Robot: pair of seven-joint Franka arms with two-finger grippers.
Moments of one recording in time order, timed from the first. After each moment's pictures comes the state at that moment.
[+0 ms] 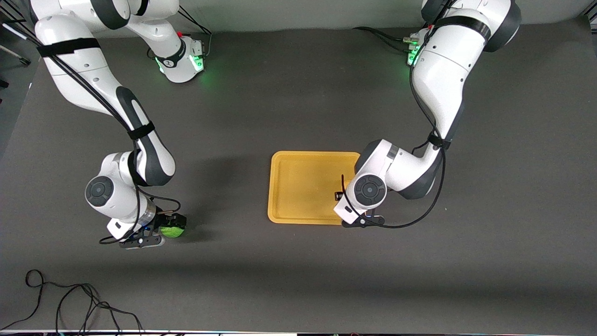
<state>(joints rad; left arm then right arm) -0.37 0.82 -0.19 -1.36 0.07 1.95 -0.62 0.08 0.66 0.01 -1.77 0.02 2.52 -0.01</state>
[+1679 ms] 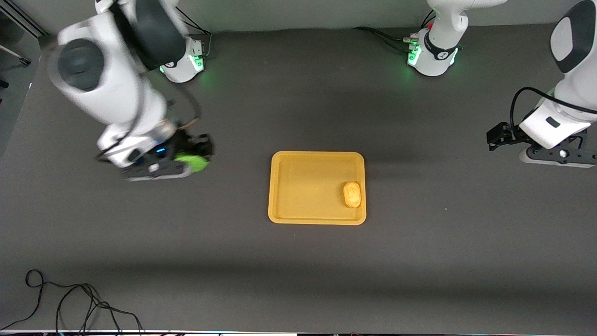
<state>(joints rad) 0.04 -0.04 -0.10 -1.84 0.07 1.79 0.06 0.51 0.32 0.01 -1.34 0.02 1.64 0.54</state>
